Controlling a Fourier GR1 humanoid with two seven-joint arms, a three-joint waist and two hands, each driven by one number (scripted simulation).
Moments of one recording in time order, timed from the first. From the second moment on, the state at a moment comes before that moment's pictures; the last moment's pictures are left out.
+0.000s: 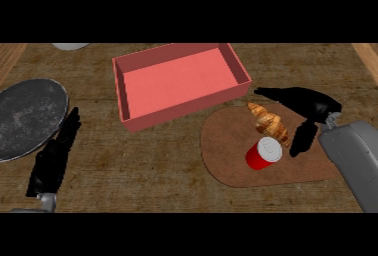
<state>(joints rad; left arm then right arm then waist) 0.01 0.37 -0.14 -1.55 0.00 0.23 0.09 -0.56 -0.48 0.25 -1.24 0.62 0.64 0.01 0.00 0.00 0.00</state>
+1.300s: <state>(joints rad) 0.00 0.26 -0.04 -1.53 -0.12 0.14 0.08 -0.52 -0.34 0.18 -1.14 0.88 0.52 -0.12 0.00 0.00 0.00</state>
